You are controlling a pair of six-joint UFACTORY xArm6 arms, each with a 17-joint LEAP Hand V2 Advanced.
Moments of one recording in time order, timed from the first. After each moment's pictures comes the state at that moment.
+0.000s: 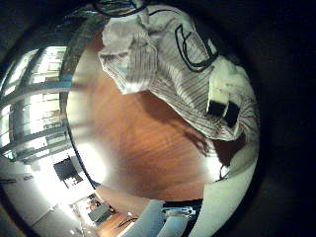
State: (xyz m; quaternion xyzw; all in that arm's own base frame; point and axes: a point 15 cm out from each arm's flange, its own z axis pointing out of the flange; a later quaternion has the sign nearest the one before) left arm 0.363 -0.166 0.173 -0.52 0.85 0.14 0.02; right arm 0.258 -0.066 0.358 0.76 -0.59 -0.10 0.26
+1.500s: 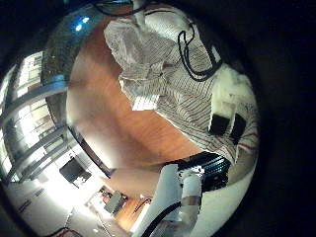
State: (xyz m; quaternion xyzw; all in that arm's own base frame) left arm 0.369 -0.130 0.256 -0.48 0.84 0.23 -0.09; right arm 0.374 0.041 0.177 0.78 -0.63 0.01 0.05
